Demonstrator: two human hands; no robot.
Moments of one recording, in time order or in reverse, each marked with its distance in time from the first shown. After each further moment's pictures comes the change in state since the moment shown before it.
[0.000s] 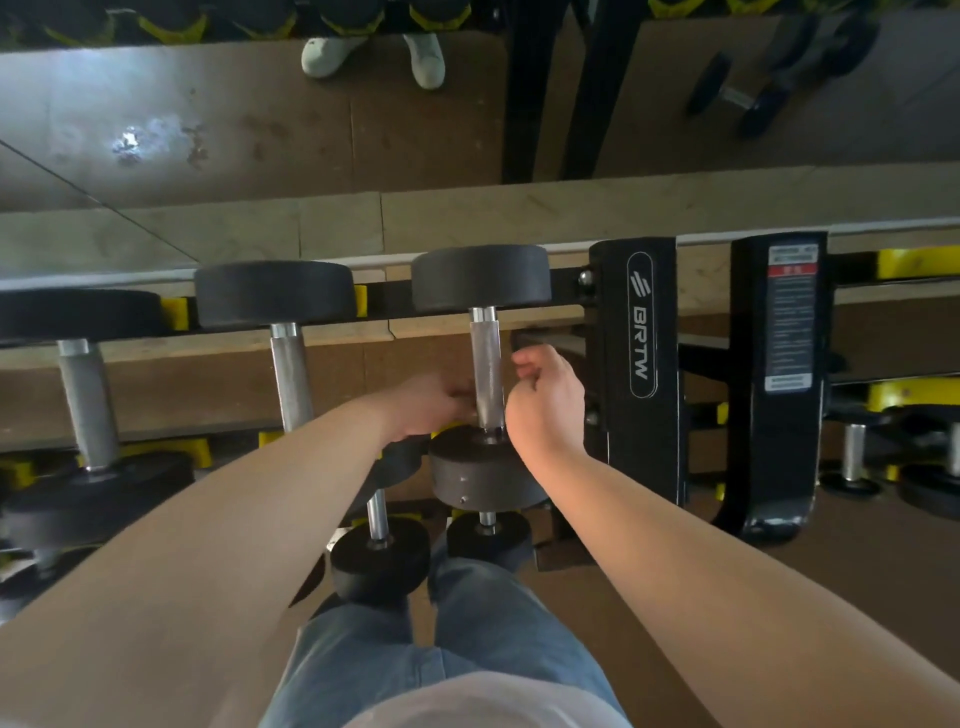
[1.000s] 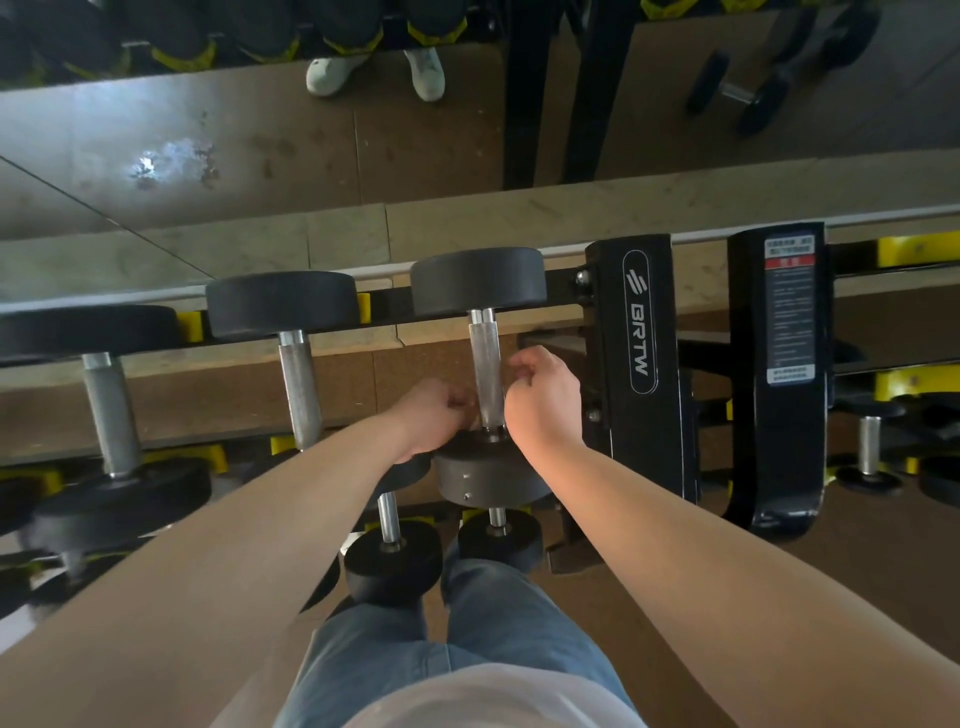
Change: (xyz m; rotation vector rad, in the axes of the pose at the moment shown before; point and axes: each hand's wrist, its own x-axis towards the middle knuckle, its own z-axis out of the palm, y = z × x) left_hand -0.006 -0.011 0.016 -0.086 0.115 -0.047; right_hand 0.004 0.001 0.001 -0.019 -0.031 -0.004
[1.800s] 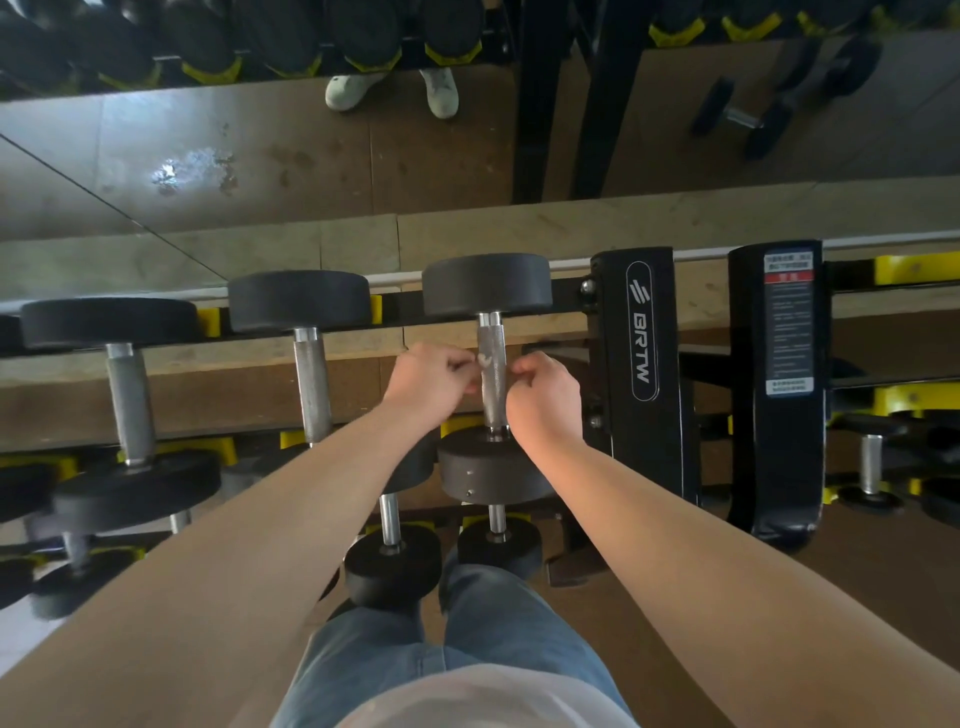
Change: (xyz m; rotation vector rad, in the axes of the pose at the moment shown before) left_hand -0.022 0.030 -0.013 -0.073 0.382 0.136; right_hand 0.006 0.007 0.003 -0.052 -0.025 -0.021
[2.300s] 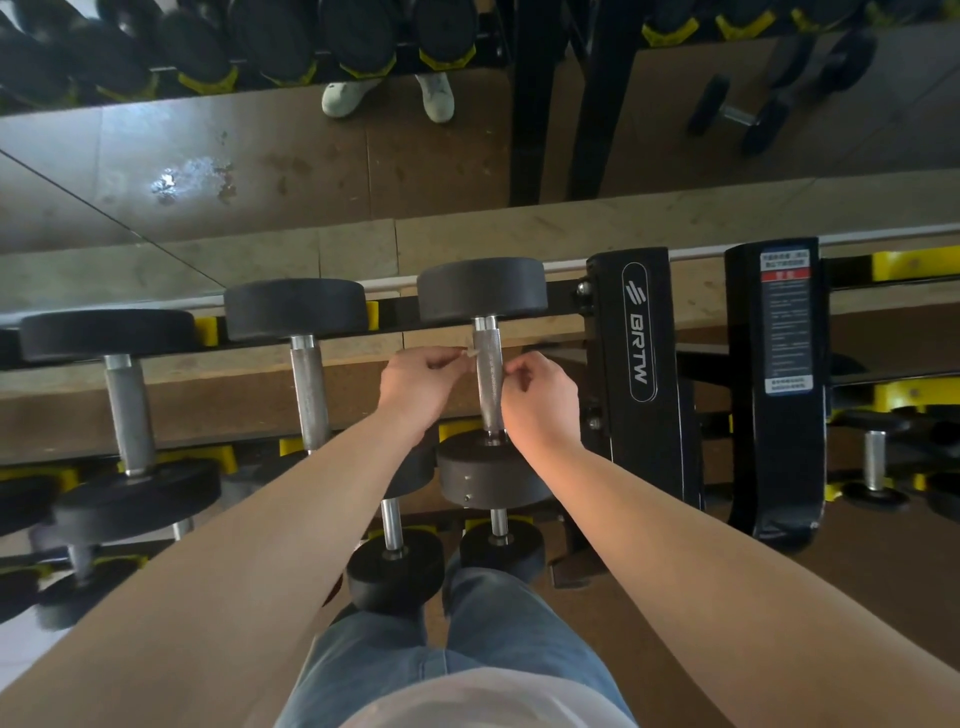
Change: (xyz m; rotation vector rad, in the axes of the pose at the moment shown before) left_hand 0.006 -0.003 0.010 -0.241 0.167 -0.167; right_hand 0.002 0.005 0.001 0.036 0.038 -0.075
